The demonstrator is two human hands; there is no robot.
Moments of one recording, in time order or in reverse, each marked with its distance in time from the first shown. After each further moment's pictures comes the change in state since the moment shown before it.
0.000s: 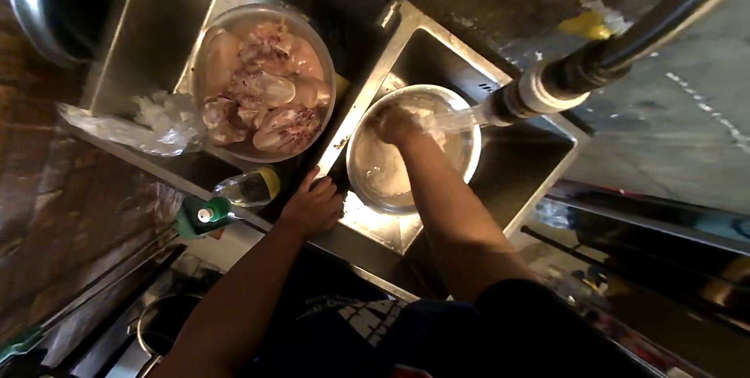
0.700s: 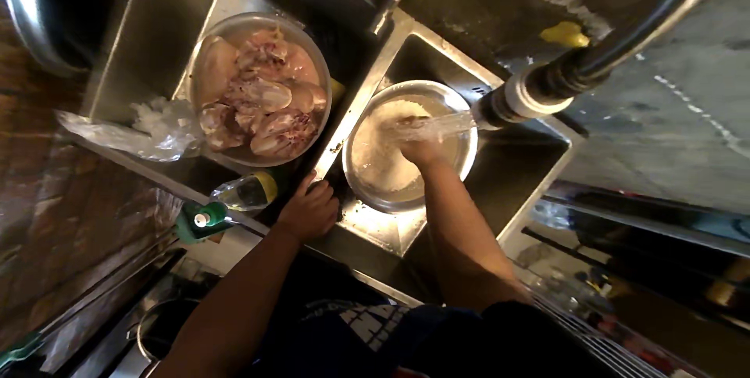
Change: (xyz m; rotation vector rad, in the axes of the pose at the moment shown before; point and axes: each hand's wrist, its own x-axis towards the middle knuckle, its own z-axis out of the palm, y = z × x) left_hand -0.001 -0.002 0.001 -0.012 0.025 -0.002; right_hand -0.020 0.065 0.035 0.130 0.256 -0.063
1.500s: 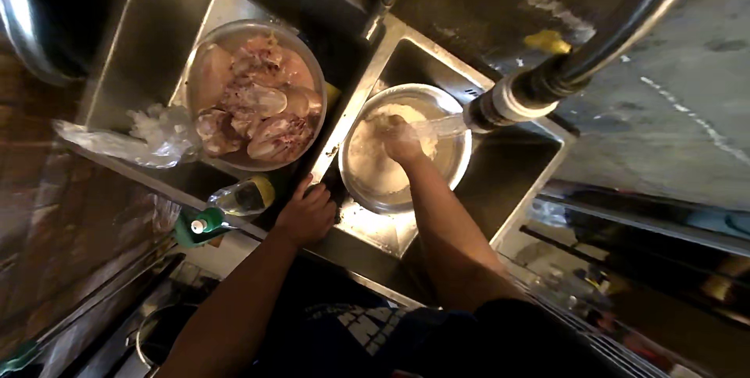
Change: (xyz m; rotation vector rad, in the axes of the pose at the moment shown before) left_hand 0.000 0.000 0.003 -0.005 0.034 0.006; right_hand 0.016 -0.014 0.016 0.229 0.013 -0.049
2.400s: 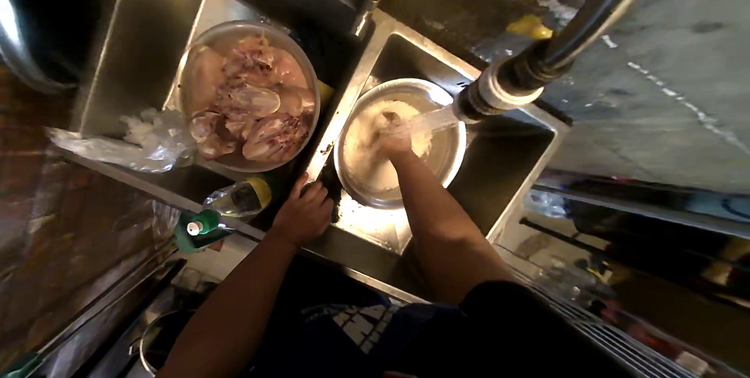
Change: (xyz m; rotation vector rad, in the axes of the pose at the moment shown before) left_hand 0.000 0.002 0.001 0.029 0.002 -0.003; right_hand 0.009 0.012 0.026 0.106 0.132 0.246
